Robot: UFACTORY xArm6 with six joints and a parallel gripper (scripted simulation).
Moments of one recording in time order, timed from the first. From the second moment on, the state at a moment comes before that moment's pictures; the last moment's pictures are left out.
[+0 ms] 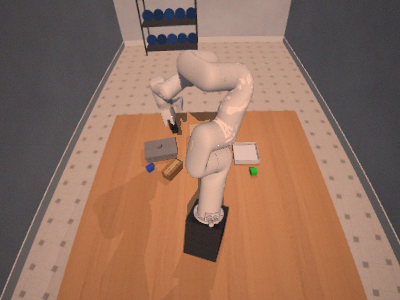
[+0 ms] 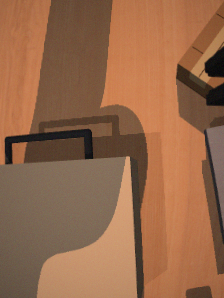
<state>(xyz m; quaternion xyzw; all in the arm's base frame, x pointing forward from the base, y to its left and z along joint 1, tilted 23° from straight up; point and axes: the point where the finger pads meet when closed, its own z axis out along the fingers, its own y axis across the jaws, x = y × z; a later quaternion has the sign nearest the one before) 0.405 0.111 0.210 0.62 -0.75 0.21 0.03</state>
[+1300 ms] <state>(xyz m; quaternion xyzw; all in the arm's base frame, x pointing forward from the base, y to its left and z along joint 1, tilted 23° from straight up) 0.375 0.270 0.114 0.74 -0.64 0.20 -0.05</state>
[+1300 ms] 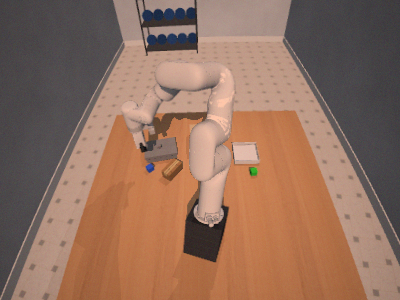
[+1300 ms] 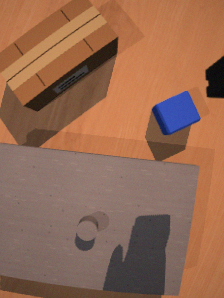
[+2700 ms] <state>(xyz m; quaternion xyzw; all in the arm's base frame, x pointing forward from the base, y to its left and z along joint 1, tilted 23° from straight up) 0.375 0.270 0.113 0.86 -0.47 0.20 0.00</state>
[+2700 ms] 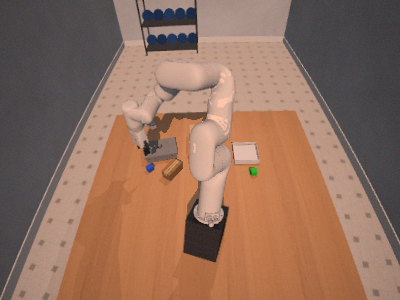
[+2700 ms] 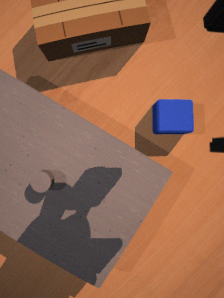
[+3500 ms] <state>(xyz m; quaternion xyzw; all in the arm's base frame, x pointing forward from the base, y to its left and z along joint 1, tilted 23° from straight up) 0.378 0.269 0.107 0.86 -0.47 0.20 0.00</state>
